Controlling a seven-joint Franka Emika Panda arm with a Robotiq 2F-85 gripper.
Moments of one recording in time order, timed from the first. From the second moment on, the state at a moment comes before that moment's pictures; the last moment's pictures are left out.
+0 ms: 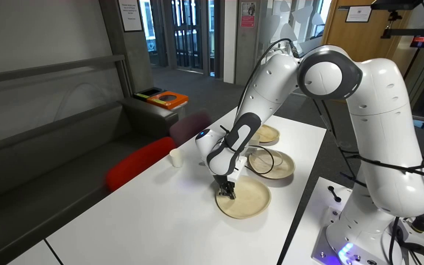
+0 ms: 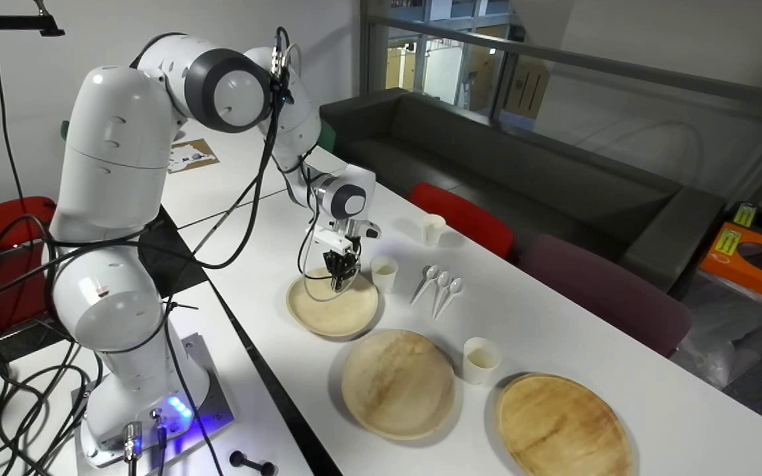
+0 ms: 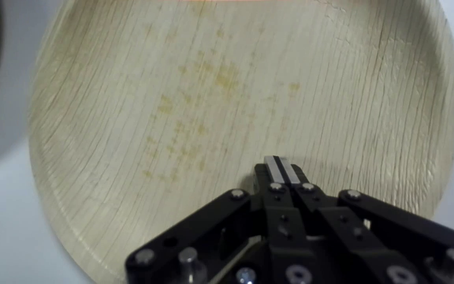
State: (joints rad) arm 0.13 0.49 0.06 -2.19 -0.15 2.29 0.08
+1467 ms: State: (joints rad) arm 0.24 0.51 0.15 -2.15 -0.14 2.28 0.06
